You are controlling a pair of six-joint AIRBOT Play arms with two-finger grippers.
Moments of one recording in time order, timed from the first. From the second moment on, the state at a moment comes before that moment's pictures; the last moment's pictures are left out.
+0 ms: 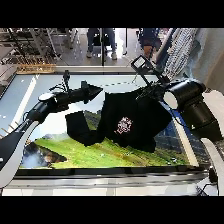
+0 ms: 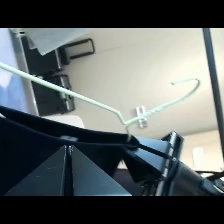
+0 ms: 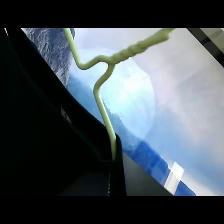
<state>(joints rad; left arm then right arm) -0.19 -1.66 1.47 -0.10 -0.99 -1.05 0.44 -1.27 1.59 -1.86 1.11 1.30</state>
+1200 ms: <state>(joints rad) -0.24 -1.73 1.47 0.18 -0.82 -0.65 0.44 -1.23 1.60 -1.77 1.04 1.29</state>
